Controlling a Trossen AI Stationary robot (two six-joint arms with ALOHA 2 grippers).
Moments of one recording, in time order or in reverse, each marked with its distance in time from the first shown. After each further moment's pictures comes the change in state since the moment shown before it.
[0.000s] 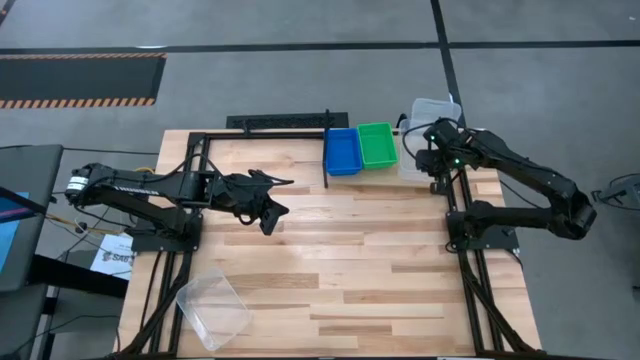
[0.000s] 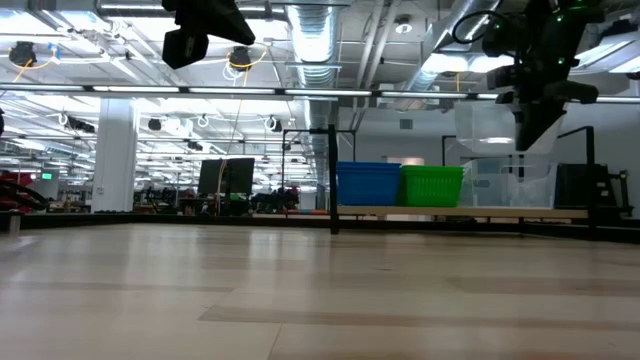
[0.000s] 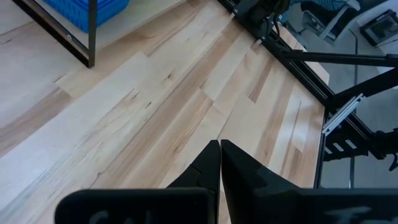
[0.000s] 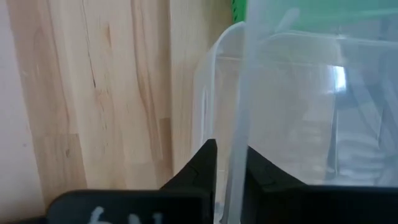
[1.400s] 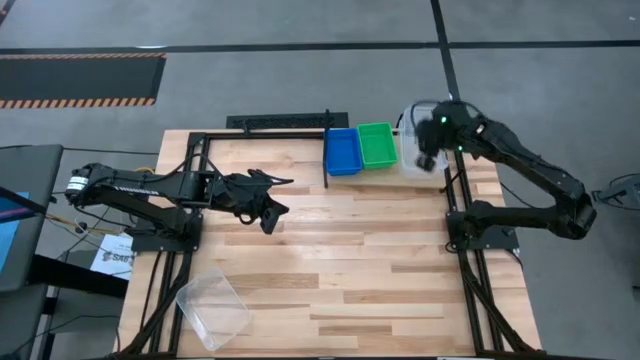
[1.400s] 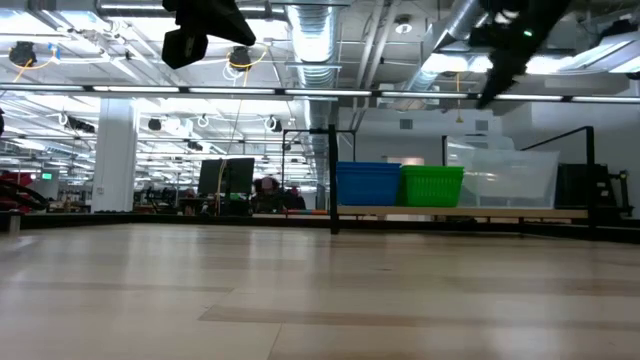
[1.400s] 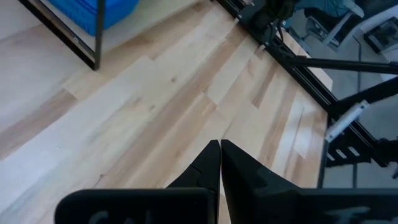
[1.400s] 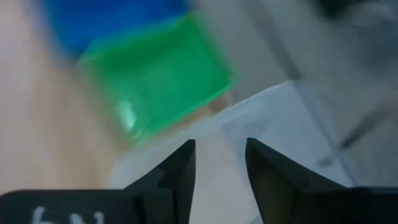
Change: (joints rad) left arm 0.000 0.000 0.000 0.002 -0.022 -0.016; right arm 0.003 0.000 0.170 0.226 0.113 0.319
